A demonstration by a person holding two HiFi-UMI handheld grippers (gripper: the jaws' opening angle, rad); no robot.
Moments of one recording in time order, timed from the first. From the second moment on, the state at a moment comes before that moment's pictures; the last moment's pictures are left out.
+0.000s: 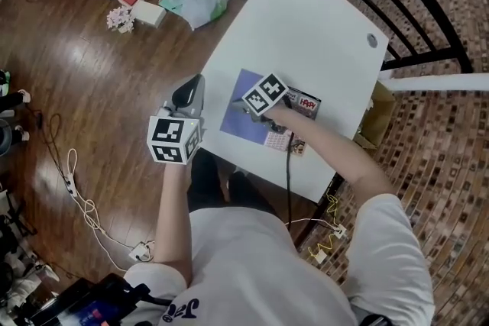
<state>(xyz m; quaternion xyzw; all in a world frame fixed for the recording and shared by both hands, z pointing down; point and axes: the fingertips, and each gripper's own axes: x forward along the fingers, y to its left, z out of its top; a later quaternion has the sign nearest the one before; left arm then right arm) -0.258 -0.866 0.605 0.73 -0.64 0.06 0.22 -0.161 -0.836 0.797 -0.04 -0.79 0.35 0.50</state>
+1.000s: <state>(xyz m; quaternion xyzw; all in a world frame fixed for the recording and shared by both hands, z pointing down) -0.084 -0.809 0.434 0.83 -0.55 0.03 0.03 -0.022 -0.807 0.502 0.39 -0.91 0.07 0.11</state>
